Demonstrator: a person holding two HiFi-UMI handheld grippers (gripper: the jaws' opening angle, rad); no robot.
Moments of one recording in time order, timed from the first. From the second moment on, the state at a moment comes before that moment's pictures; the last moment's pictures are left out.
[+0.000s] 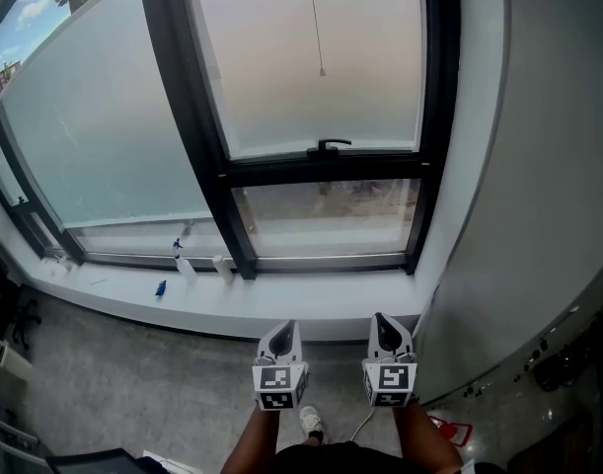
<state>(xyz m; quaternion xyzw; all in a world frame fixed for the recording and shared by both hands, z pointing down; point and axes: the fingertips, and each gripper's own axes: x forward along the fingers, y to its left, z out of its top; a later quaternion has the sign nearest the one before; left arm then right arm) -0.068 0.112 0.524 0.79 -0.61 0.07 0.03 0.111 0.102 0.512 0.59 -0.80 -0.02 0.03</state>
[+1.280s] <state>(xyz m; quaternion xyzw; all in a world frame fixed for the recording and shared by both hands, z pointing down) -0.140 -0.061 0.521 0.82 -0.57 0.05 0.04 0.034 -0.052 0.510 0.63 -0.78 -0.03 0.06</state>
